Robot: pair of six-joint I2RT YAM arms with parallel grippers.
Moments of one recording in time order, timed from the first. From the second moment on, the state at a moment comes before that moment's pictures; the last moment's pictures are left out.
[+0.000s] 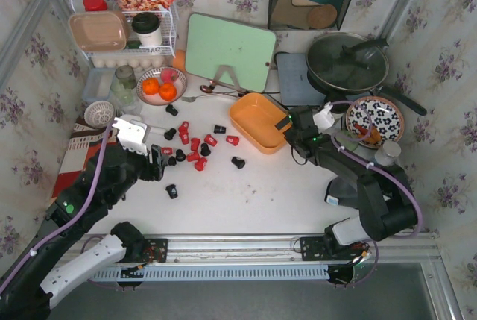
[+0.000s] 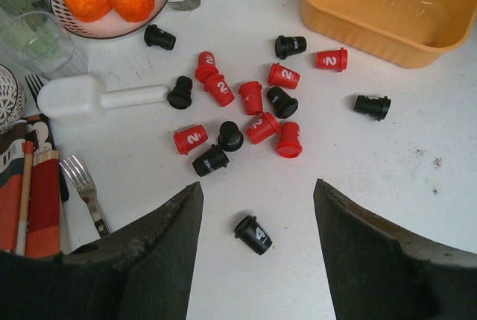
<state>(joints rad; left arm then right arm) -0.71 0.60 0.93 -0.72 -0.28 -0.14 0.38 1.46 0.80 -0.11 0.36 1.13</state>
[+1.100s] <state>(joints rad) -0.70 0.68 0.92 -0.72 -0.31 -0.15 0.58 1.25 0.87 -0.16 0.31 0.15</state>
